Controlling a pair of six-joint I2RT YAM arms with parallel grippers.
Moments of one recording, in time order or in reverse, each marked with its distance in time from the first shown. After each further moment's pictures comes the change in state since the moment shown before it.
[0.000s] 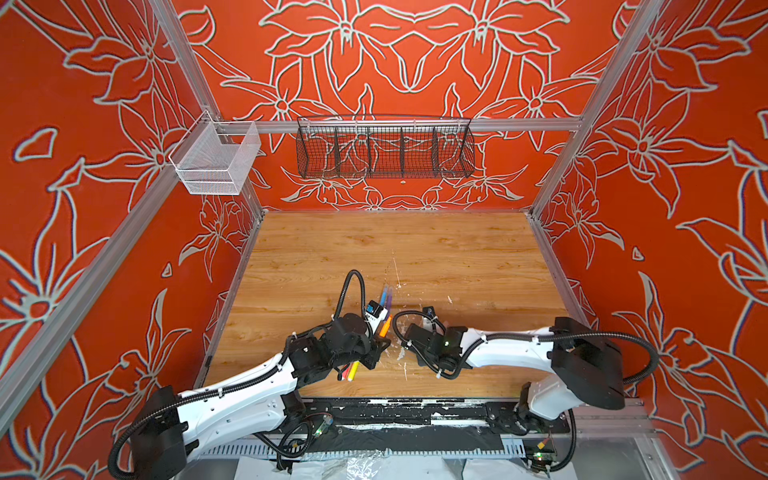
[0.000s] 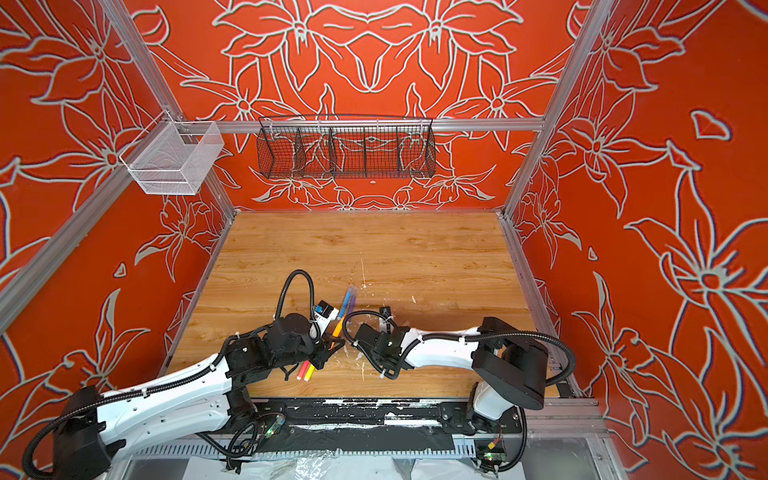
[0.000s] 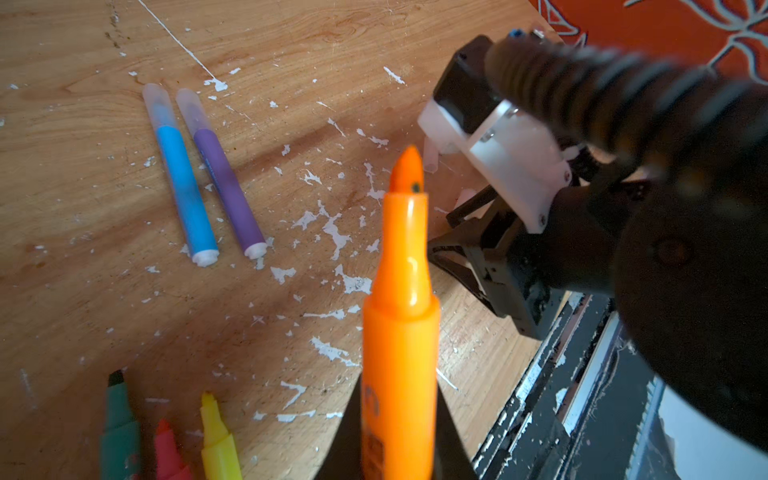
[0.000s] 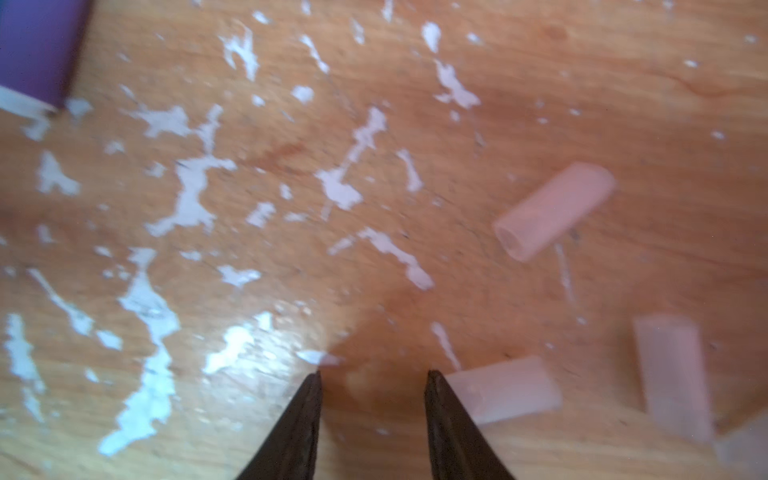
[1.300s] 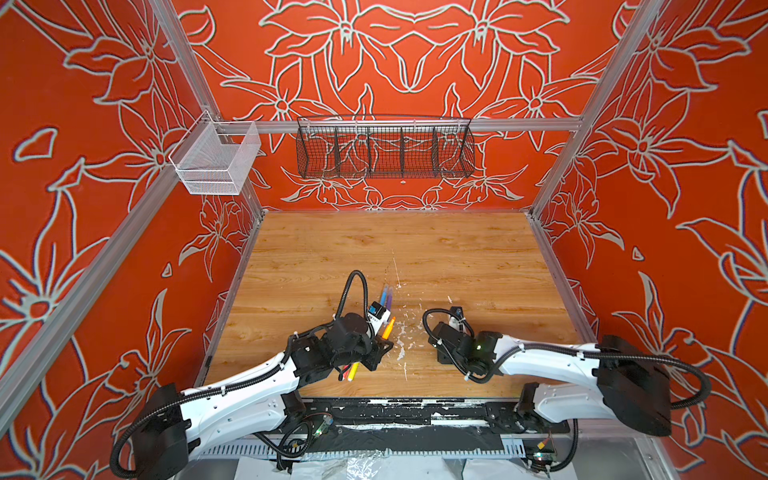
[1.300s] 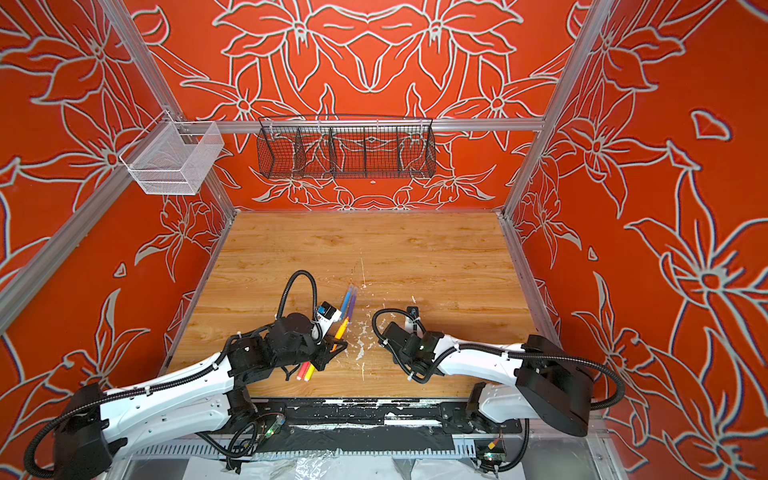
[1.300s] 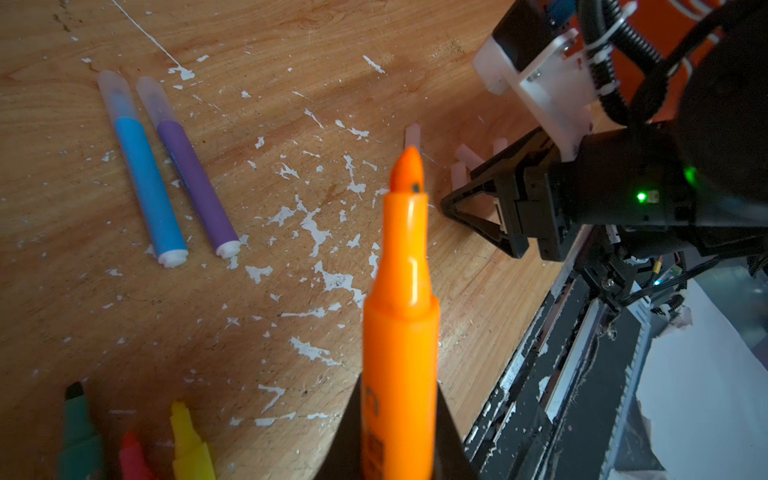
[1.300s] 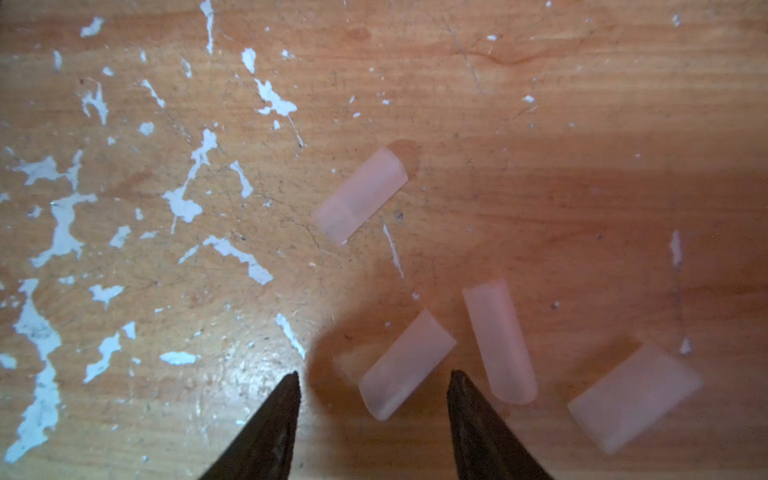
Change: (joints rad) left arm 0.000 0.019 0.000 0.017 0.056 0.000; right arm -0.124 -0.217 -0.203 0.073 -0.009 0.006
